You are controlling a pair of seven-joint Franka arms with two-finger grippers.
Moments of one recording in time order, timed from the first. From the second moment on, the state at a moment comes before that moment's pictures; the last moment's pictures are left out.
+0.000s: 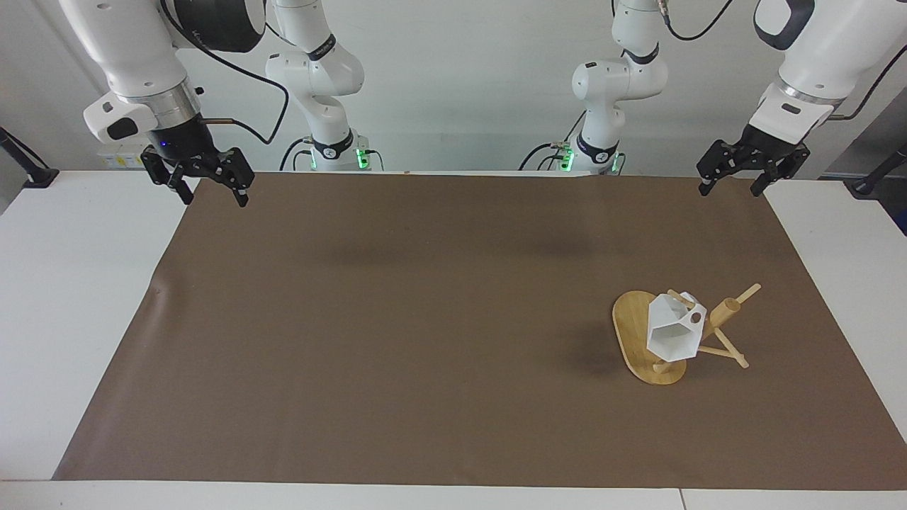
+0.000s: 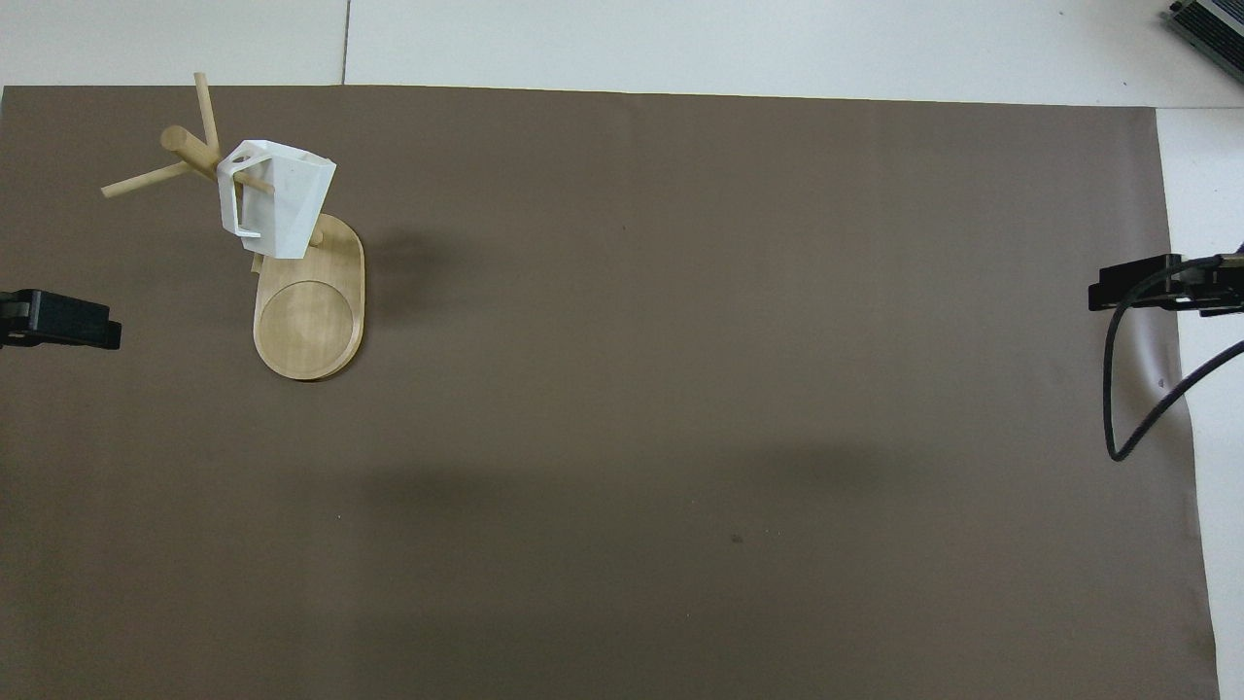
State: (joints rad) left arm 0.06 -0.10 -0.08 -1.67 -0.02 1.60 0.05; right arm -0.03 -0.03 -0.04 -1.63 0.00 1.68 0.00
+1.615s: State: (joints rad) left arm -0.03 -0.13 -0.01 -1.63 -0.02 1.54 0.05; right arm -0.04 -0.04 -0.05 -1.67 0.00 1.71 0.02
